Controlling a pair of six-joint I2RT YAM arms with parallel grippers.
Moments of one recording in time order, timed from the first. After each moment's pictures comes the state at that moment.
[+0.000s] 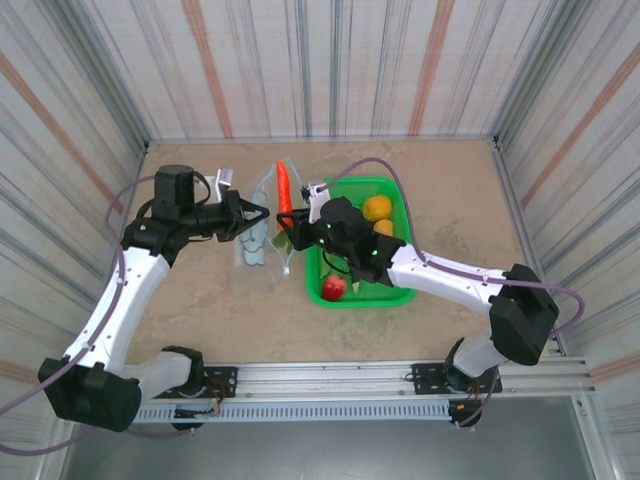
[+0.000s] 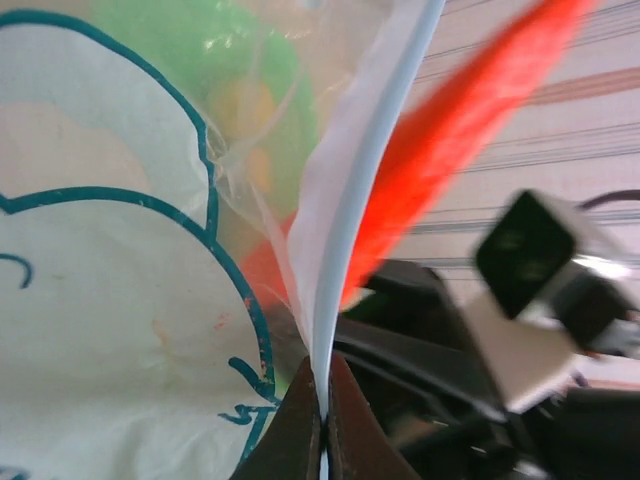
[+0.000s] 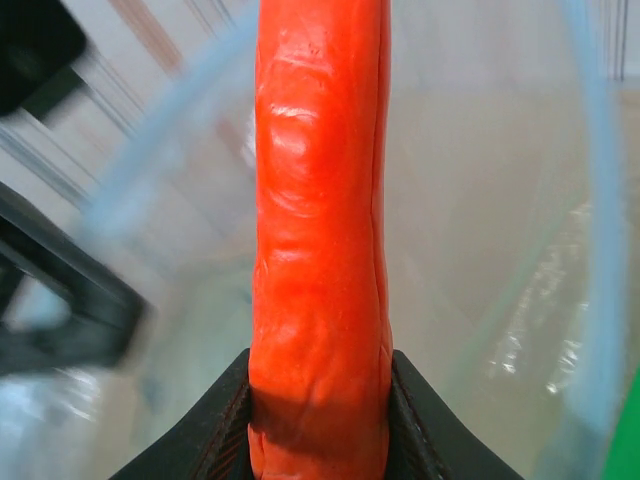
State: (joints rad) left arm -0.22 1.12 1.12 -0.60 0.78 -0.80; right arm 0.95 1.49 1.07 0.14 0.08 0.51
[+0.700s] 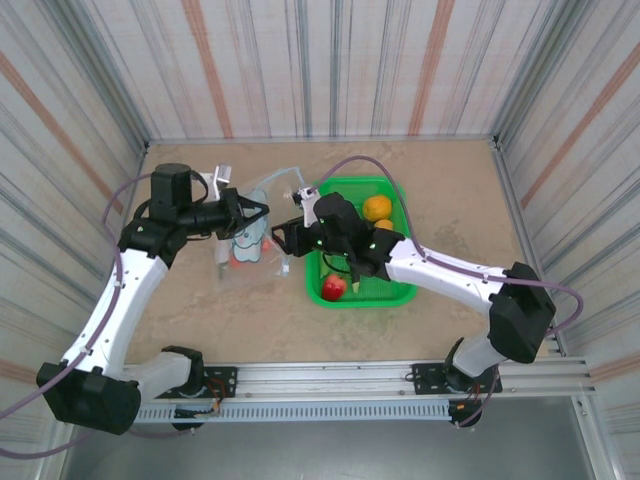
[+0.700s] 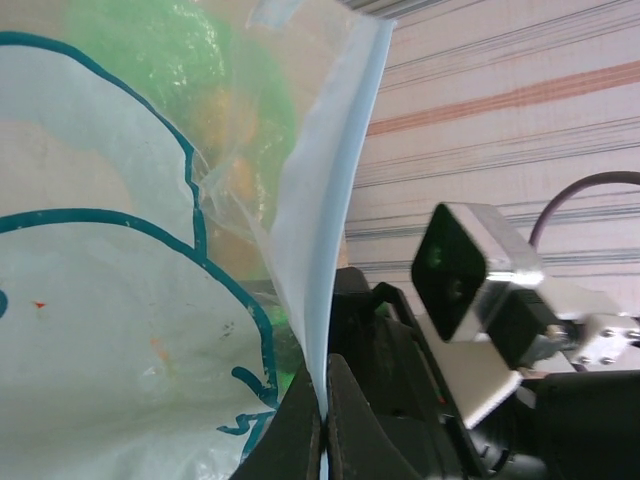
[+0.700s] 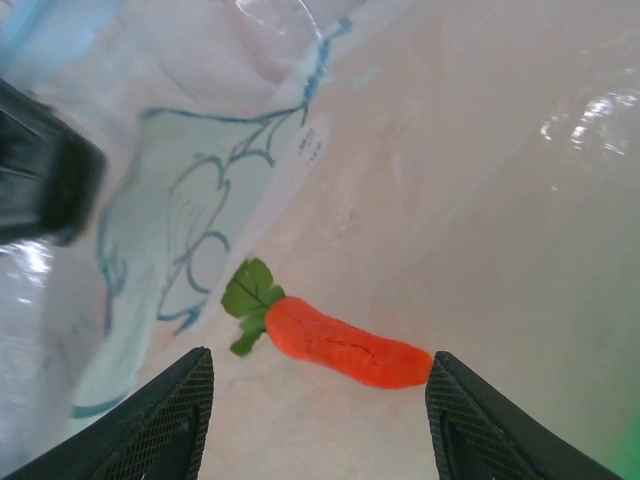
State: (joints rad) left arm -0.22 1.11 1.12 -0.58 0.79 -0.81; right arm 0.94 1.51 1.18 -0.08 -0.07 0.51
